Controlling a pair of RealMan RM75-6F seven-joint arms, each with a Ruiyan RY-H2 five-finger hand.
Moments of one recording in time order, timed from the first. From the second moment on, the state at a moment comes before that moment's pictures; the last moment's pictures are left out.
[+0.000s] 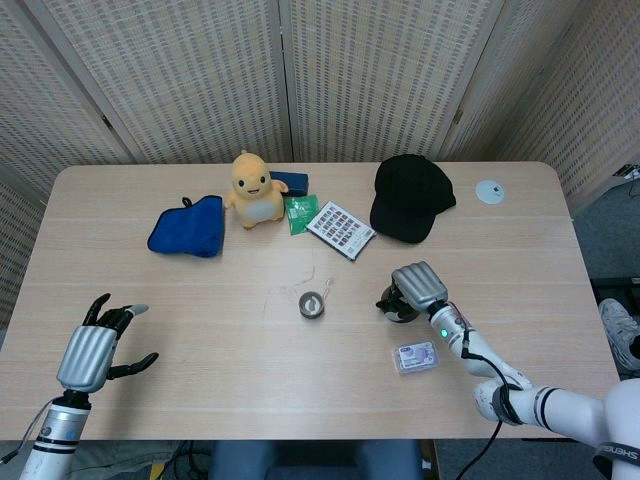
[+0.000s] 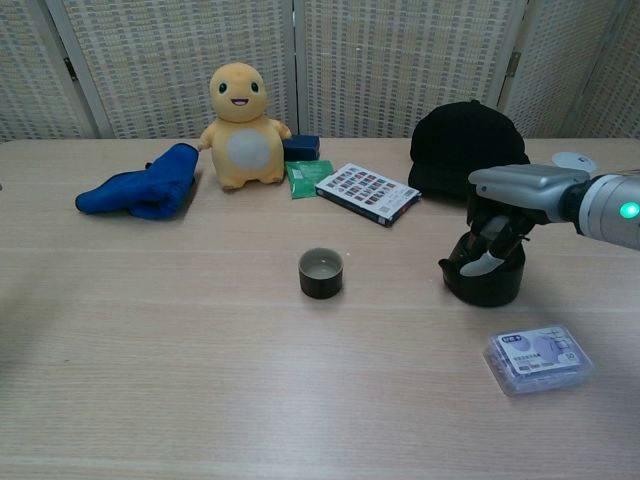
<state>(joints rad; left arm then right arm) -0.22 -1.34 -0.03 -1.50 1.55 1.43 0.08 0.76 -1.51 0.10 -1.31 -1.12 0.76 -0.19</state>
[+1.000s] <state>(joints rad) -0.22 -1.35 -0.04 -1.50 1.55 1.43 0.08 0.74 -1.51 0.10 -1.32 -1.18 0.79 -0.13</state>
